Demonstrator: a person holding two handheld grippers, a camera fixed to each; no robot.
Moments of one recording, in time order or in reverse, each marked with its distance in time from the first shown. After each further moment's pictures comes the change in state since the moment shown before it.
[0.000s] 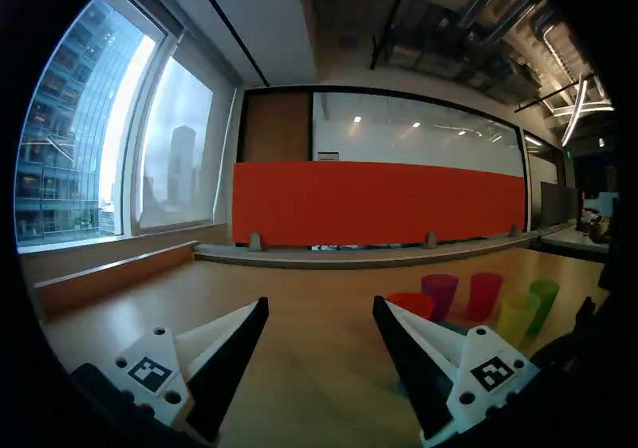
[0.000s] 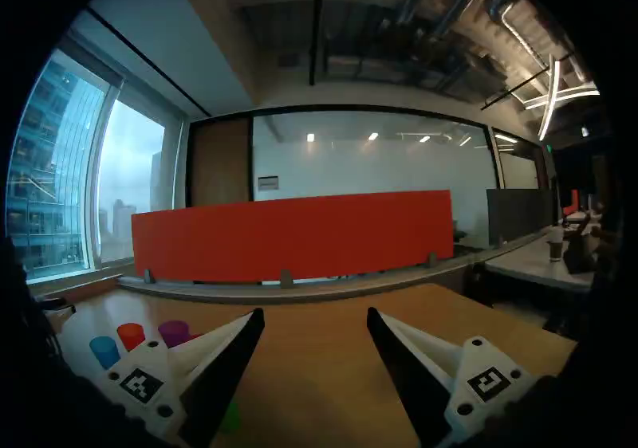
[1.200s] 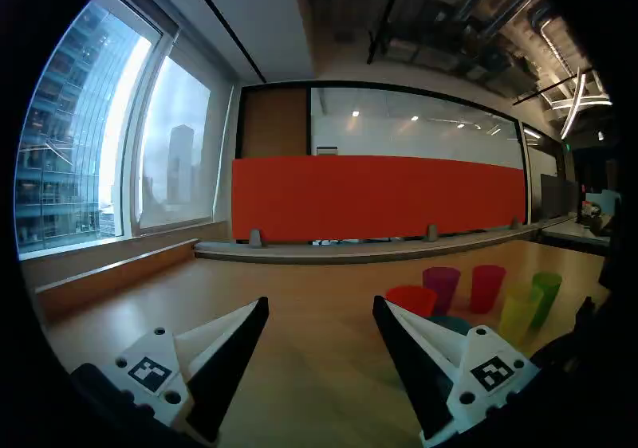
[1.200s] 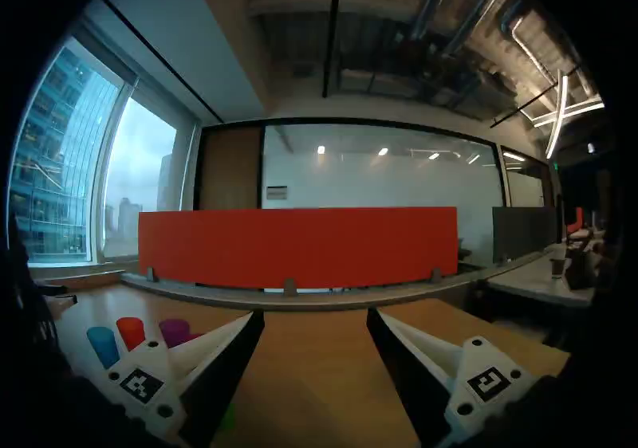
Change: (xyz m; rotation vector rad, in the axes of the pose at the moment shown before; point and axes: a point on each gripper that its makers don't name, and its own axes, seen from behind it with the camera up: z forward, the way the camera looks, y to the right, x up) left arm -0.006 -0.001 0.000 -0.001 -0.021 0.020; right arm 0.001 -0.003 -0.001 0.030 0.064 -0.064
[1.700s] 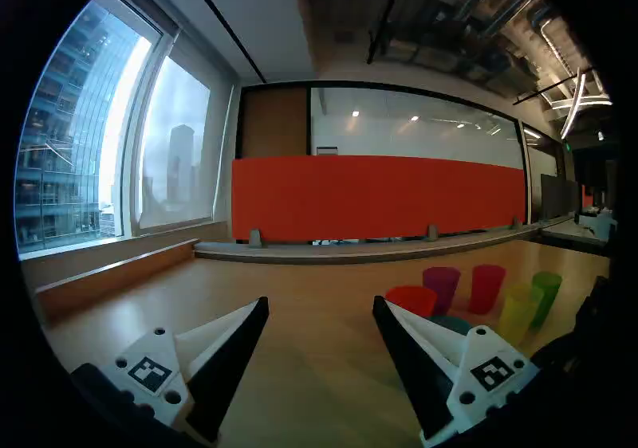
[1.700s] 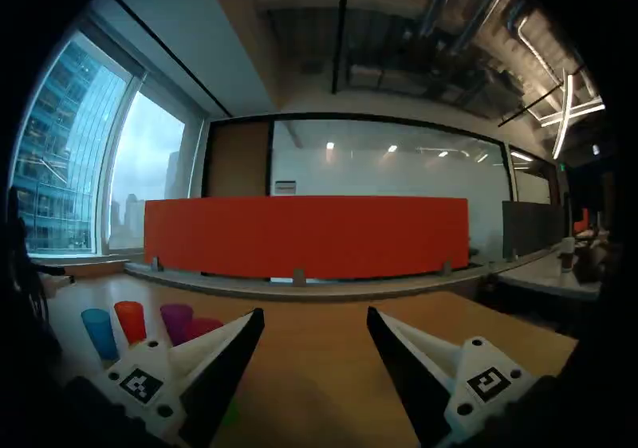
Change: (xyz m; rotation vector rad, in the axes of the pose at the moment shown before) left arm 0.000 -0.001 -0.001 0.000 0.000 0.000; right arm -0.044 -0.016 0.012 0.034 -0.021 0.004
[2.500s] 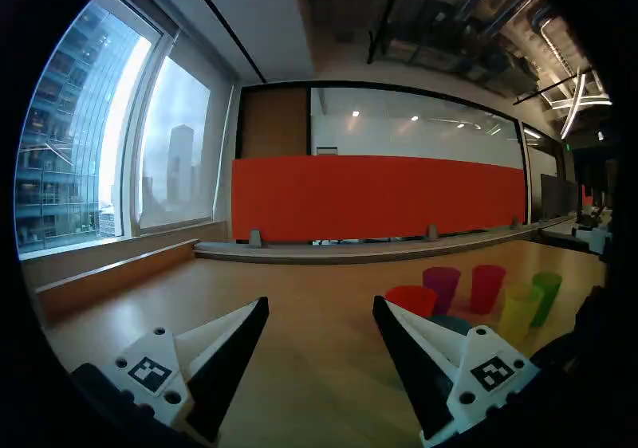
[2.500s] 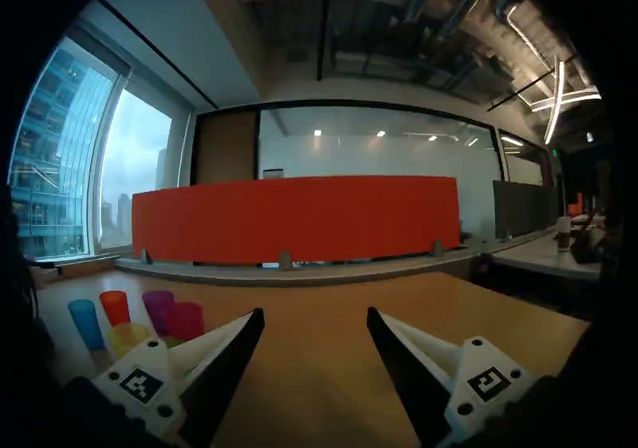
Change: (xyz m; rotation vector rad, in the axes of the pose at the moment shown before) left arm 0.000 0.001 0.001 0.000 0.000 0.000; right arm -0.033 0.027 0.008 -0.039 -0.047 0.028
